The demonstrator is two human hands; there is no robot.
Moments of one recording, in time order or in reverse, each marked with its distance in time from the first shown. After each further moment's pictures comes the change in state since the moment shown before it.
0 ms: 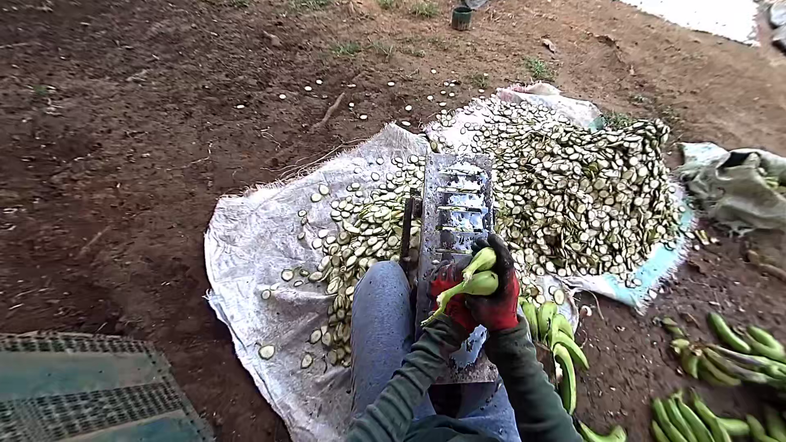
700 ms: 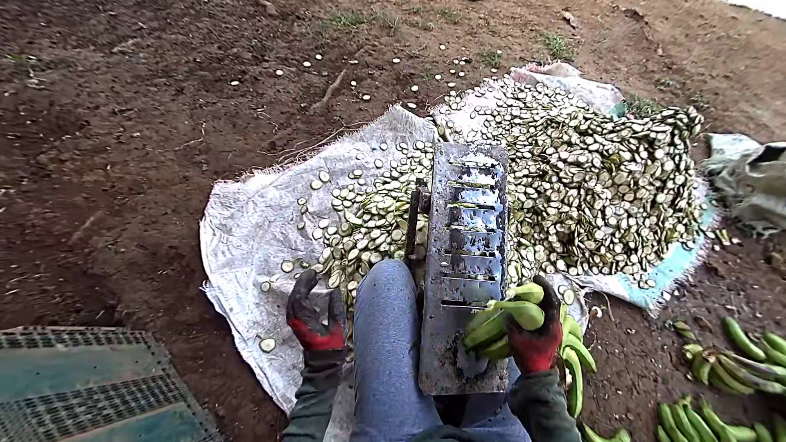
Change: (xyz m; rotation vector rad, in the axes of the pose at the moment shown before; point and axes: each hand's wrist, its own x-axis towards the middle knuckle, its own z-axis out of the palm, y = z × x) left_hand -0.026 -0.198 -0.121 -0.207 0.838 0.214; right_hand -0.039 -0.003 -0.029 -0.226 0.232 0.307
